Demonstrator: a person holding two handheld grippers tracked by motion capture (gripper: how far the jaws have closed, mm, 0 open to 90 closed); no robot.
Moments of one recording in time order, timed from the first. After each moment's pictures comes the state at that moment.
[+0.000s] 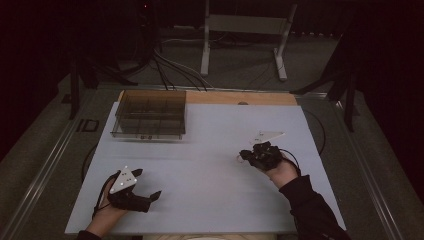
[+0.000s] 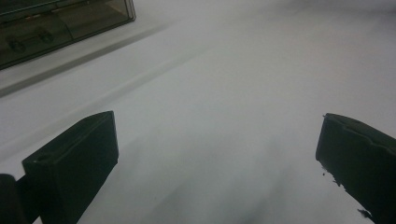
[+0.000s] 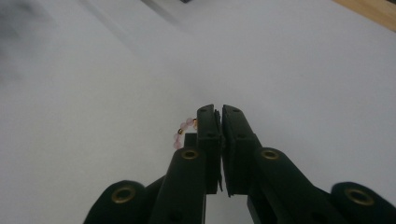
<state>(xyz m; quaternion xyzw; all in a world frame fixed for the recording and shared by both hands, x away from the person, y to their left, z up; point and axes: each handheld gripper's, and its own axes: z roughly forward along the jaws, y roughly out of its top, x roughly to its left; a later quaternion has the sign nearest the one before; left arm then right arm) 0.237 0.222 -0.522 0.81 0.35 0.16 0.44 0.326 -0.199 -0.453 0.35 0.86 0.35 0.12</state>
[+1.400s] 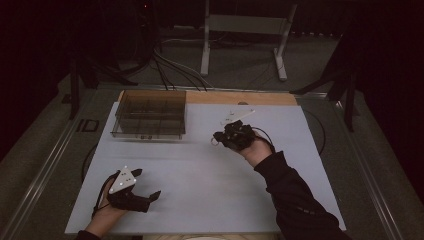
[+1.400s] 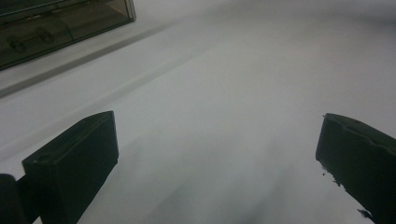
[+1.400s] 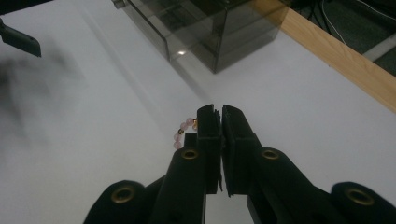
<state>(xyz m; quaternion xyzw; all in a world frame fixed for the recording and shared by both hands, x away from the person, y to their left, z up) 0.237 0.224 -0.522 0.81 0.35 0.16 0.44 0.364 -0.124 -0.413 0.29 0.87 0.37 0.13</state>
